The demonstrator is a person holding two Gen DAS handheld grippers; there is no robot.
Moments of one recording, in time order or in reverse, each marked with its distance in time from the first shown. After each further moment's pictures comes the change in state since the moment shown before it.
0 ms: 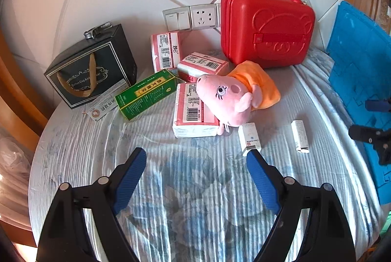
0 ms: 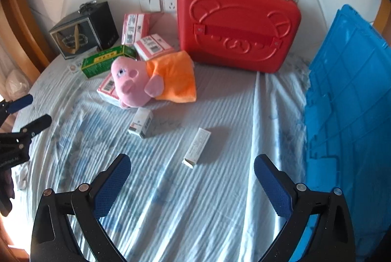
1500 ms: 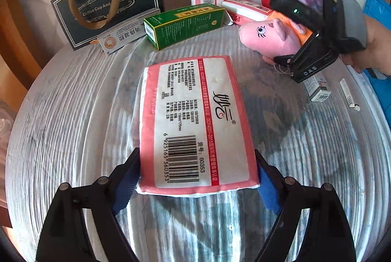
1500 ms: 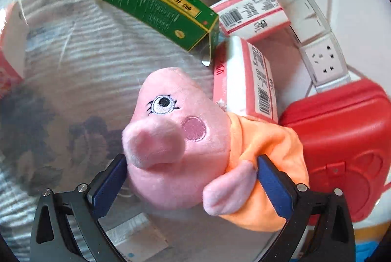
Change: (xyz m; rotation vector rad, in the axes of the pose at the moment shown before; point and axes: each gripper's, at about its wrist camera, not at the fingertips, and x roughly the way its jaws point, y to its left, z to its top) left arm 0.066 0.096 -0.112 -0.096 0.097 -0.019; right arm 0.230 0.185 0.092 -0.874 0.028 -0.273
